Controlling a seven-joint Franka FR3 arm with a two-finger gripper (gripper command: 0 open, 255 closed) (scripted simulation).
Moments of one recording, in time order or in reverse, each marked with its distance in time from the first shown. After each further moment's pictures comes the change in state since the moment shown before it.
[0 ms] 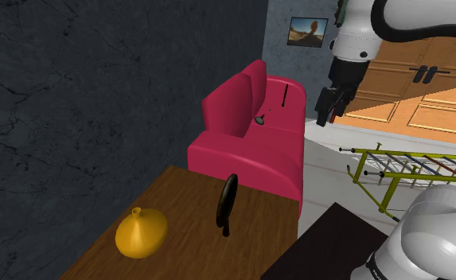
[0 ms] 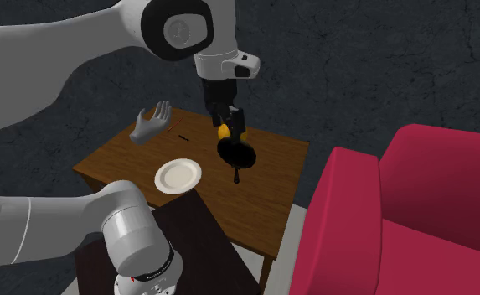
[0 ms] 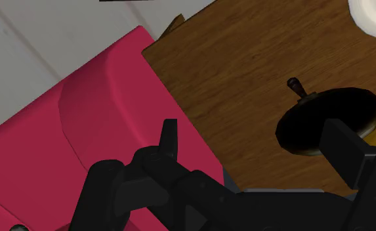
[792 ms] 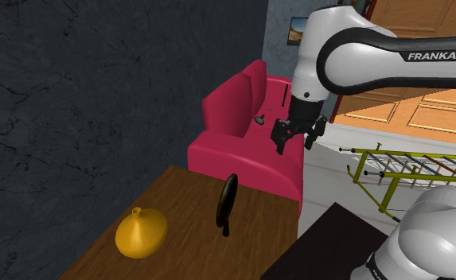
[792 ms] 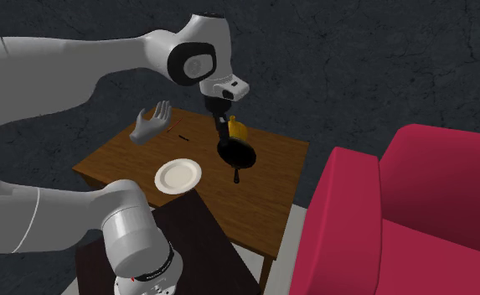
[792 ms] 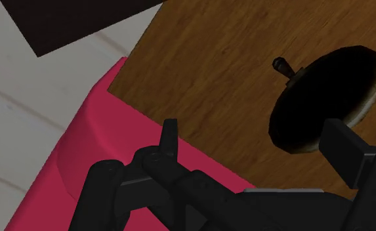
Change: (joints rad) arm -0.054 0.095 0.217 -0.143 0.174 0.232 0.445
